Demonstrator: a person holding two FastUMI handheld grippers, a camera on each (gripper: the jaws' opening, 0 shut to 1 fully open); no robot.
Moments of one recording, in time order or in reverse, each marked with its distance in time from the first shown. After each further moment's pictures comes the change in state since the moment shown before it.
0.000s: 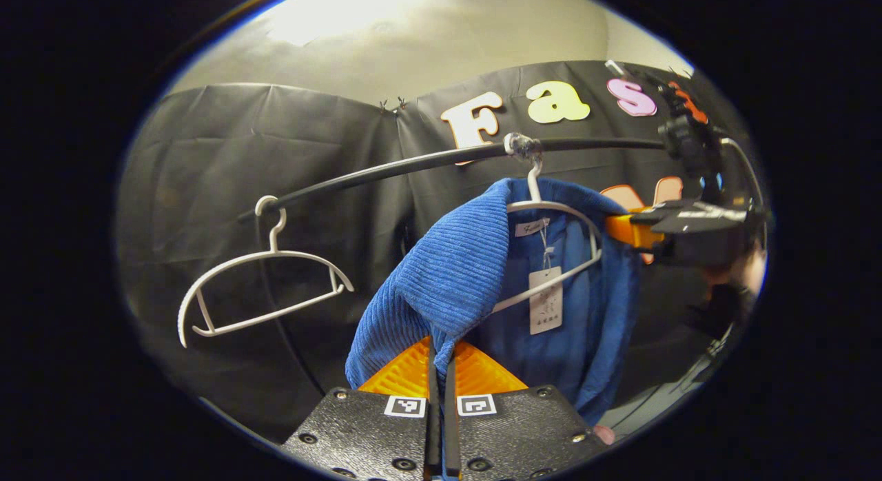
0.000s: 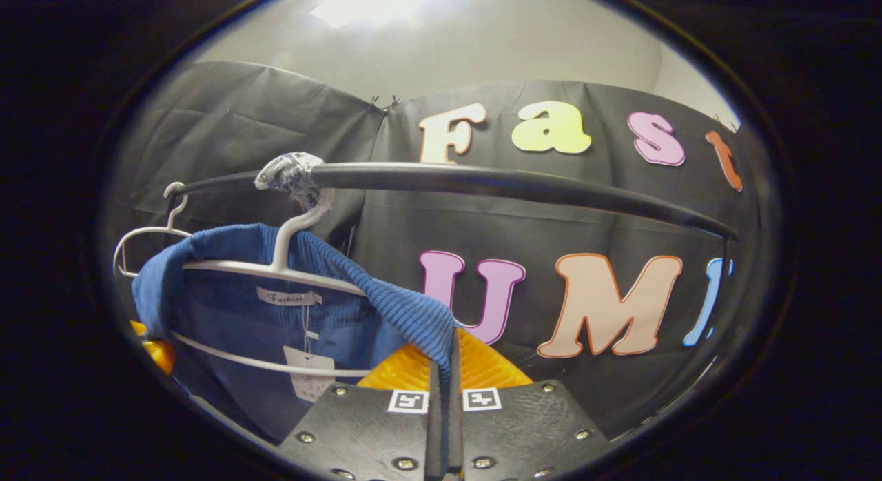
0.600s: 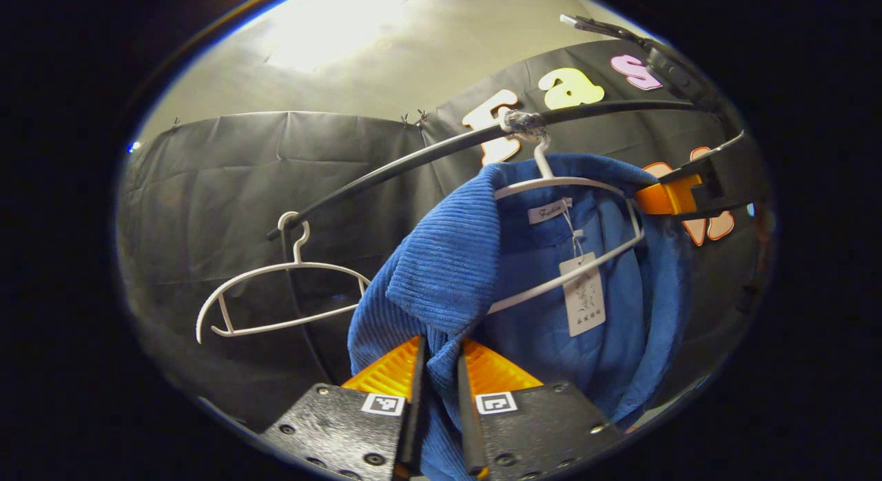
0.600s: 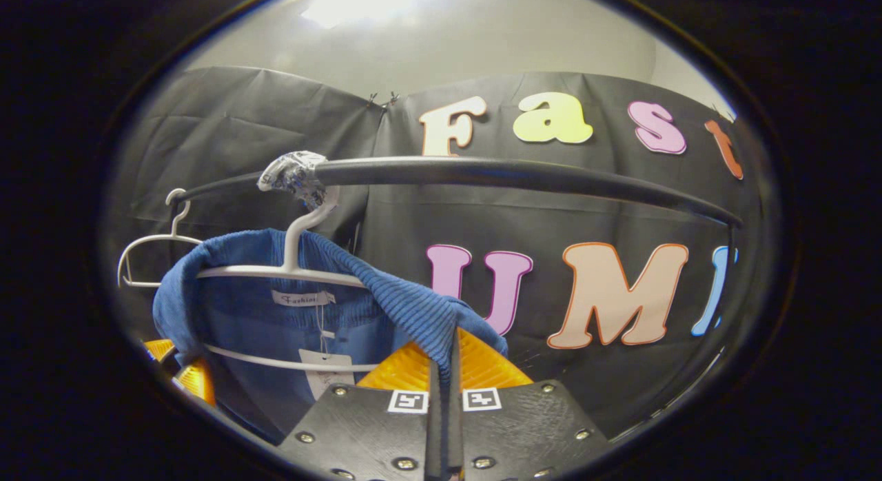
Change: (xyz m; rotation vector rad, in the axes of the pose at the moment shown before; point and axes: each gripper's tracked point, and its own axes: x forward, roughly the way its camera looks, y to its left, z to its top) left arm 0.034 0.012 -0.020 0.149 -0.078 0.278; right arm -0.004 0.010 -0.004 0.046 0.037 0.025
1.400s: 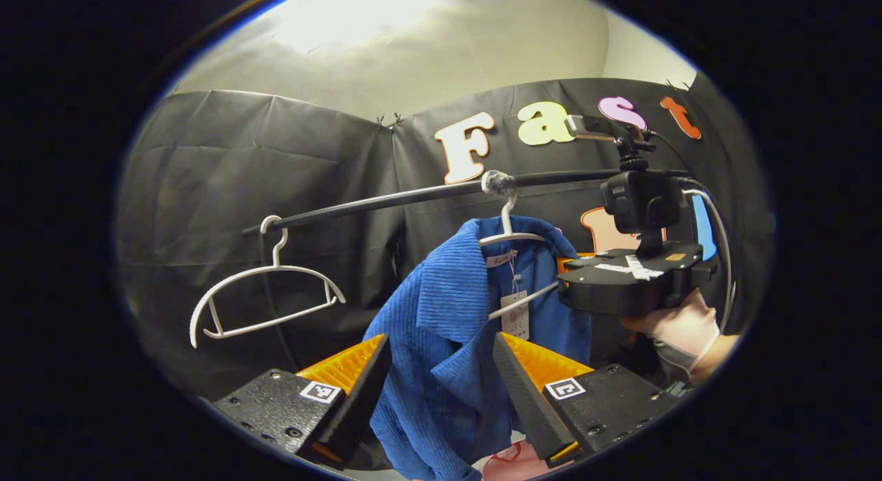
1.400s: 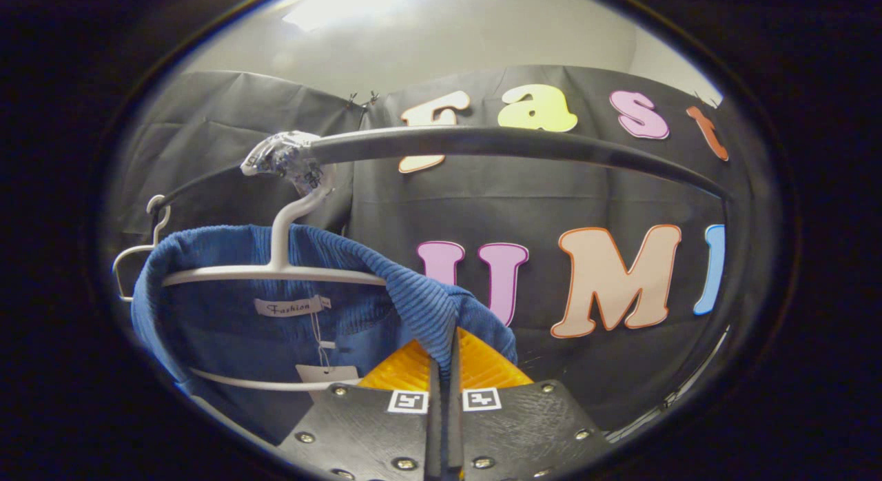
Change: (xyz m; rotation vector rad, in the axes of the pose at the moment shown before) left arm -0.061 -0.014 0.044 -0.130 0.006 -0.254; right arm 0.014 0.018 -0.013 0.065 0.005 -0.059
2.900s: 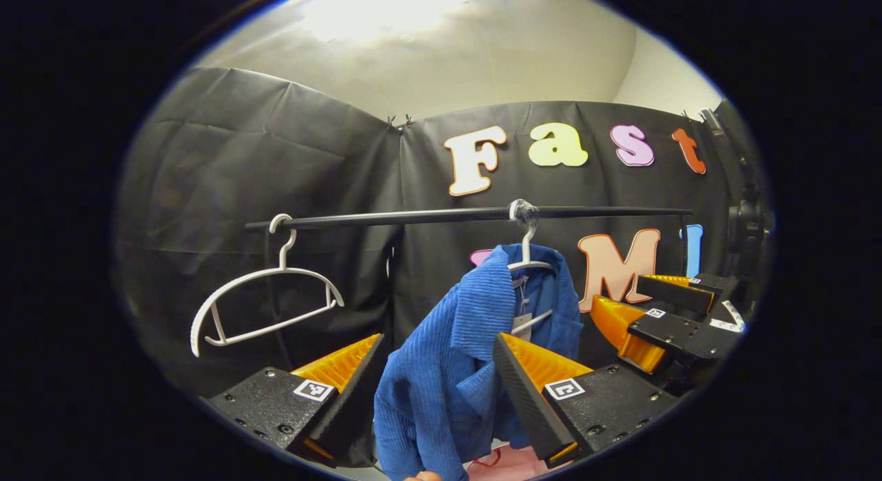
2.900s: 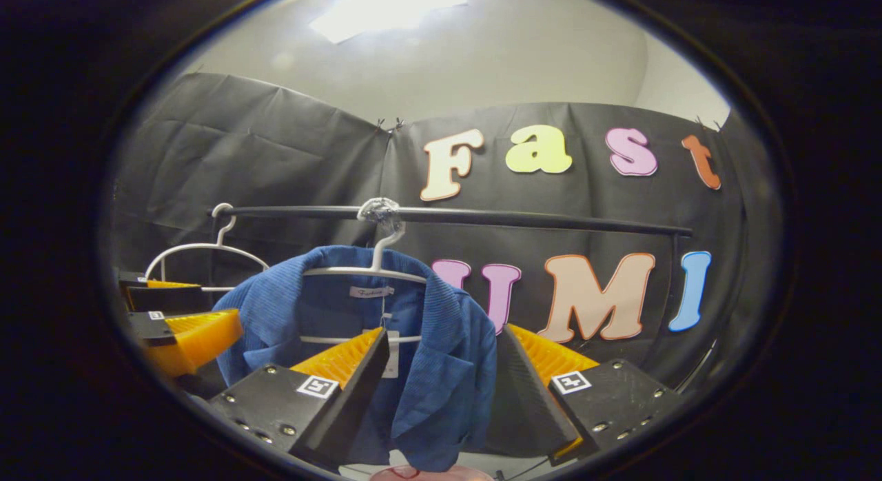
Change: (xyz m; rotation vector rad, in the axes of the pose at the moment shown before) left arm -0.008 0.040 0.029 -0.110 -0.018 -0.046; right arm -0.118 0.004 0.016 -0.062 -0.098 0.027
